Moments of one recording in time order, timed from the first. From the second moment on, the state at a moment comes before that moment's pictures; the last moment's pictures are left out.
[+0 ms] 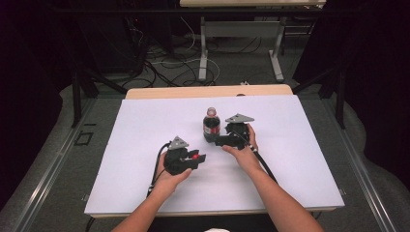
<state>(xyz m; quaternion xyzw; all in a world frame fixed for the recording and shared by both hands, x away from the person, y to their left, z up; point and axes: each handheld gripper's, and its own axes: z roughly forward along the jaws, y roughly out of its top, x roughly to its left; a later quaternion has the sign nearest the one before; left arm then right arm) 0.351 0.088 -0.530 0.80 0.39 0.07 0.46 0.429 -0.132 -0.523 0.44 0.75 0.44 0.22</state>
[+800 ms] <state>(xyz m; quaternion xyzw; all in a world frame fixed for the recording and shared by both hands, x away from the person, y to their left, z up) 0.363 0.048 -0.562 0.82 0.37 0.09 0.43 0.379 -0.189 -0.520 0.45 0.74 0.43 0.23</state>
